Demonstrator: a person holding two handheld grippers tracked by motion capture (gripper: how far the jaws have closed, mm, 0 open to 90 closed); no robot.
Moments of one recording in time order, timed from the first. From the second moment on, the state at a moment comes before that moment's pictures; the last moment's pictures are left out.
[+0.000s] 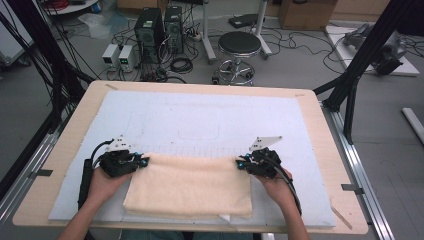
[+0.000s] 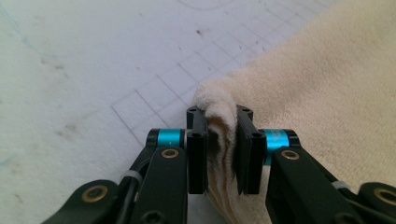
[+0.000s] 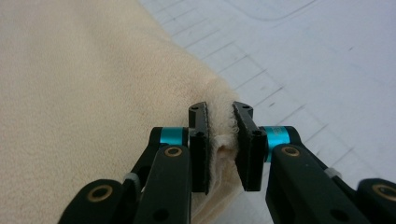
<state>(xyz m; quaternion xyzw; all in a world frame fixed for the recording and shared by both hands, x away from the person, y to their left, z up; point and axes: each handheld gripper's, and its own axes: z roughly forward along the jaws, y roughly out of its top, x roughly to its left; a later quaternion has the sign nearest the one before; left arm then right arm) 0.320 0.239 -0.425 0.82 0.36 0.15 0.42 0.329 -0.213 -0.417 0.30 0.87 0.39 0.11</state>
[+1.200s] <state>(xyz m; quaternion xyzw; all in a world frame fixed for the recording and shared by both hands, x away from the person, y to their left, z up) 0.409 0.234 -0.411 0.78 0.43 0.19 0.41 0.432 -0.217 -0.399 0.37 0.82 0.40 0.17</state>
